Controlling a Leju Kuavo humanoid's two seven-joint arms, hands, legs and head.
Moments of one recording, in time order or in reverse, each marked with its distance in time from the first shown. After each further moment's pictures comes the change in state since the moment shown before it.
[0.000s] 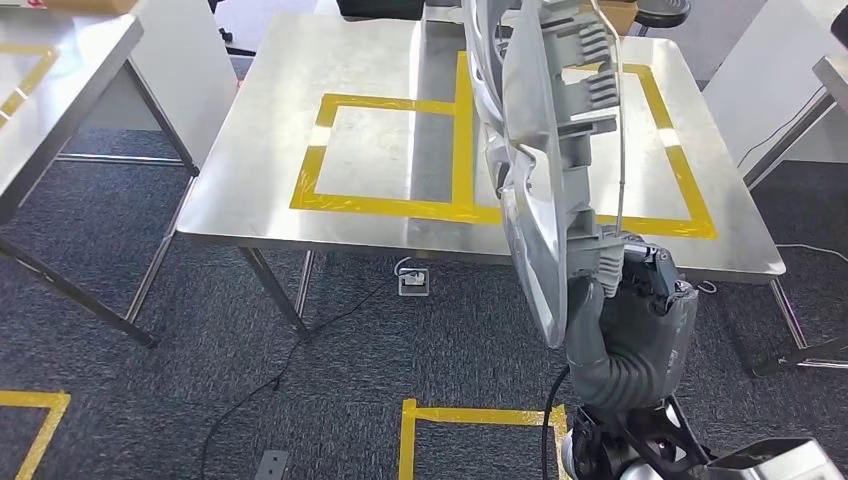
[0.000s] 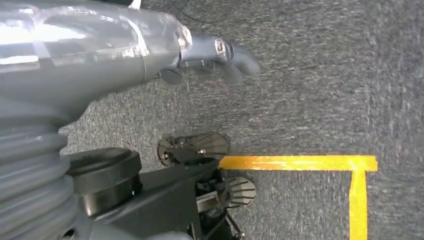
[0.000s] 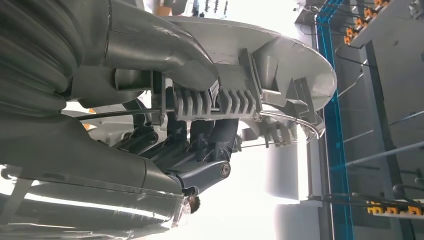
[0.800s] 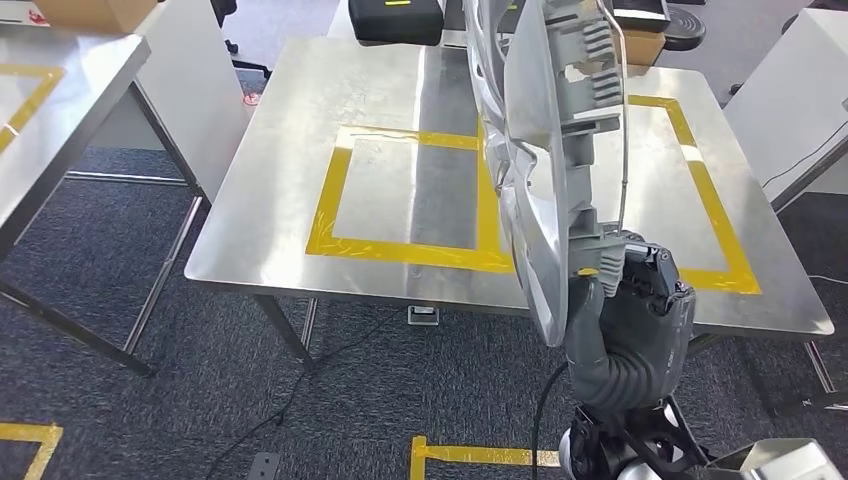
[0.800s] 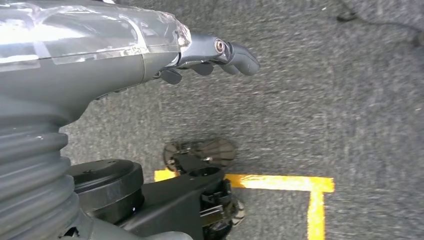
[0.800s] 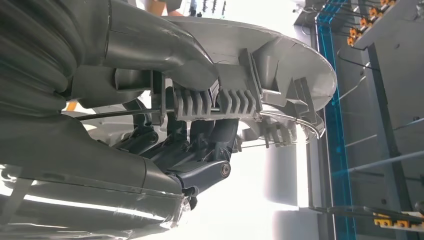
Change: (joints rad) left arm 0.001 0.013 0.000 0.003 0.006 0.000 0.000; right arm -0.002 0.001 0.001 -0.001 -0.001 0.003 -0.006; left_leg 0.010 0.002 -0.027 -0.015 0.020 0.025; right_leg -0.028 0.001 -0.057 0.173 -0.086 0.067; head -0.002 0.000
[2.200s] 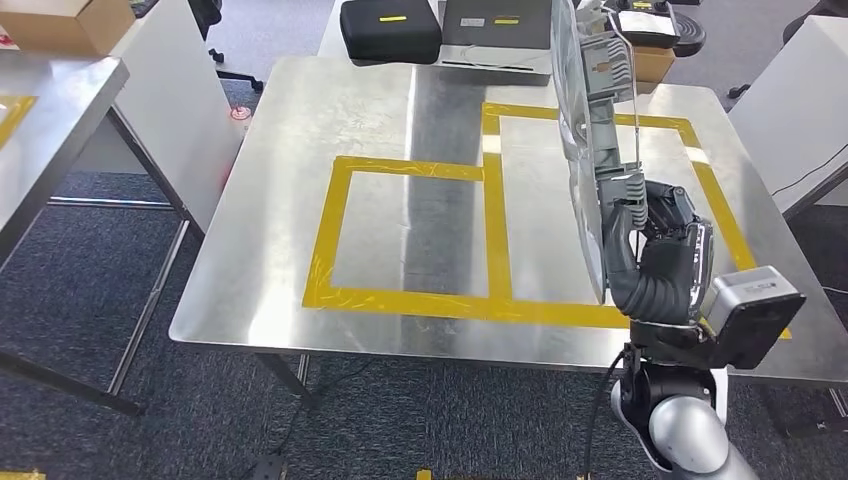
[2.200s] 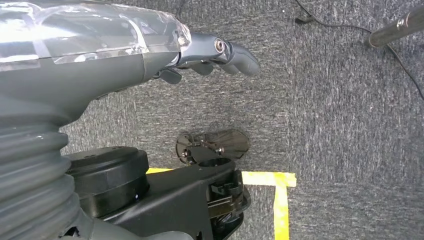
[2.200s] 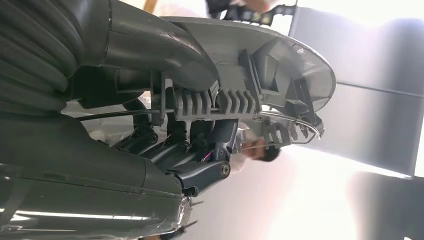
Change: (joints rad) left arm -0.001 -0.017 -0.044 0.002 0.043 -0.002 -0.002; right arm -0.028 -0.154 -0.245 0.125 -0.029 -0.042 0.313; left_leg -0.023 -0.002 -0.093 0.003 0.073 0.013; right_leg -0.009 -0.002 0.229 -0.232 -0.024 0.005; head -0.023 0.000
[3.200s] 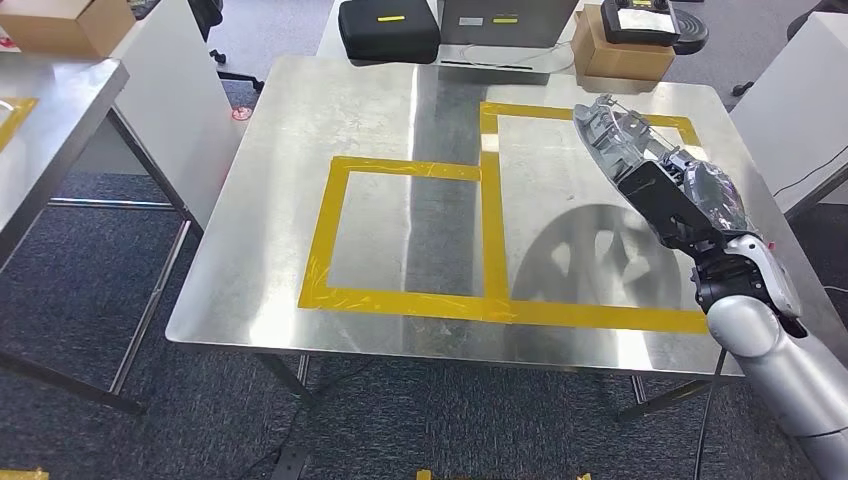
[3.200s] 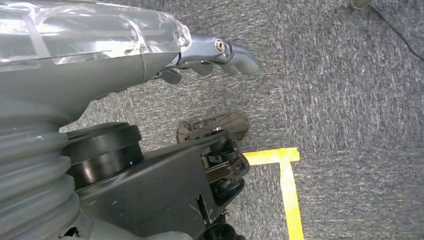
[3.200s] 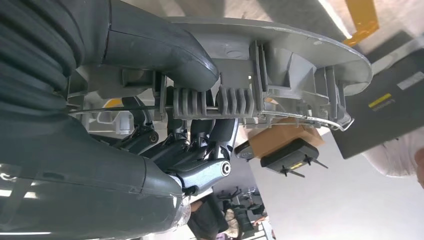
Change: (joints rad) left arm -0.028 -0.007 -0.133 -0.001 0.013 -0.037 0.042; right arm -0.259 -0.329 -0.039 0.415 0.326 0.426 0.493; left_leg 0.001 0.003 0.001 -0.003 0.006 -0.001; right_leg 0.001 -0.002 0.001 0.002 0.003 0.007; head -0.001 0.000
